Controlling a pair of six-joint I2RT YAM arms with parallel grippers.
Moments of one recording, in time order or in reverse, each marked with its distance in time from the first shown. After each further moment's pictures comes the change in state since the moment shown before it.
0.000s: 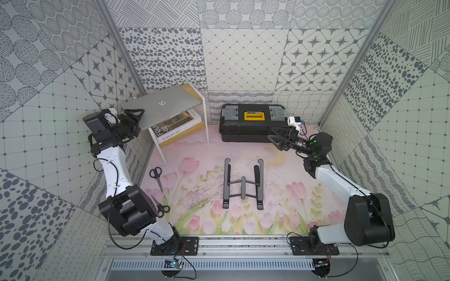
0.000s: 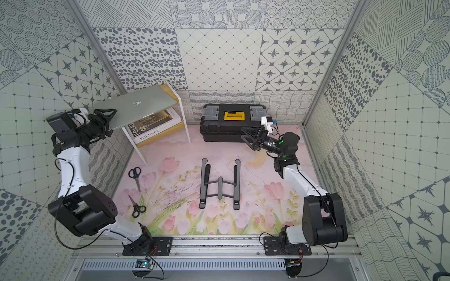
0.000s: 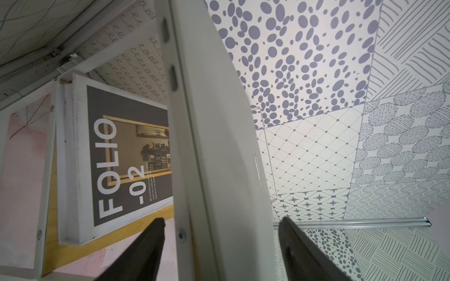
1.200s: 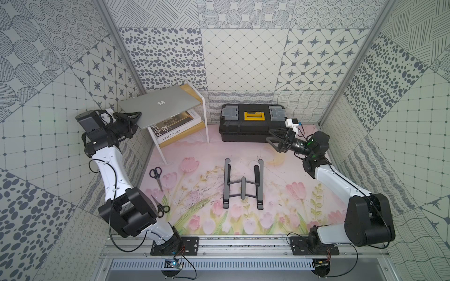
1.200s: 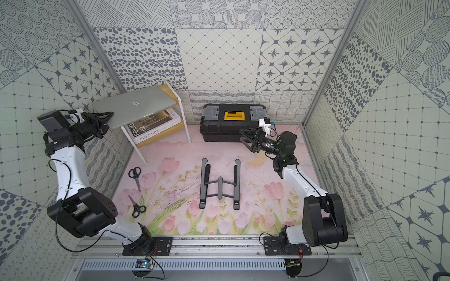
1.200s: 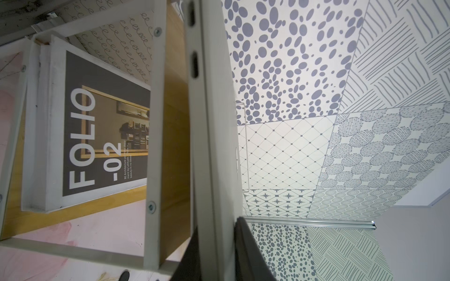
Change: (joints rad) left arm 0.031 -0.010 0.078 -0.064 0.092 -0.160; right arm 0.016 -0.004 0.000 -0.109 0.009 -0.075
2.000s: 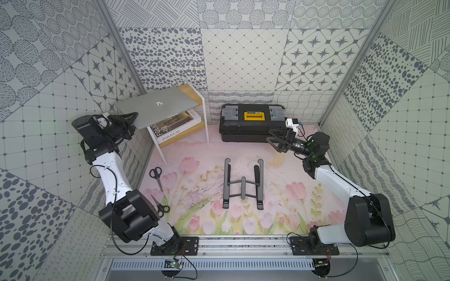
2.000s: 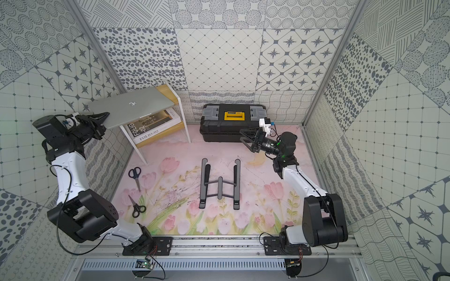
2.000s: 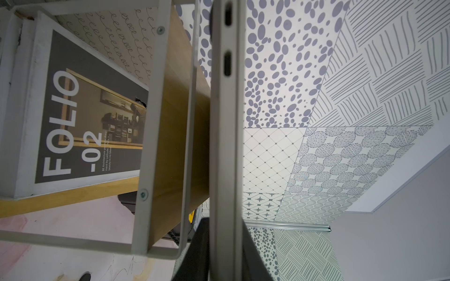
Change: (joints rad) left arm 0.048 -0.054 -0.149 0.277 0.058 -0.300; right arm 0.000 -0.001 -0.006 0.019 0.001 0.004
